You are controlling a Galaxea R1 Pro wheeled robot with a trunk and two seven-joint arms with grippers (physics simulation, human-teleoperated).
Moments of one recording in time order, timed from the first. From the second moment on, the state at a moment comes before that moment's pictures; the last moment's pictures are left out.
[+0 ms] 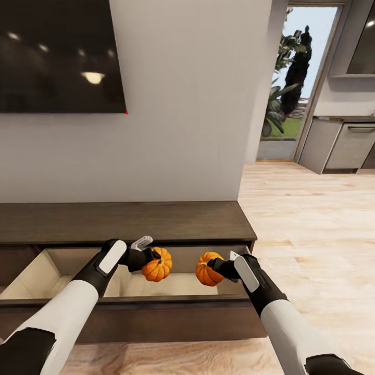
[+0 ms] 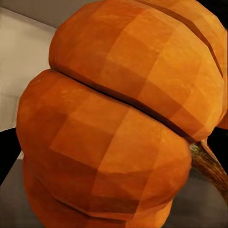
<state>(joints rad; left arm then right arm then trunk) -0.87 0.04 -0.19 -0.66 0.92 0.87 0.28 -0.76 0.09 0.07 -0.70 -0.71 0.68 -0.32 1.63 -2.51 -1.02</state>
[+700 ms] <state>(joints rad) -0.87 0.04 -0.19 -0.66 0.92 0.87 0.28 -0.76 0.09 0.07 -0.70 -0.71 0.68 -0.32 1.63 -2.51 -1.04</state>
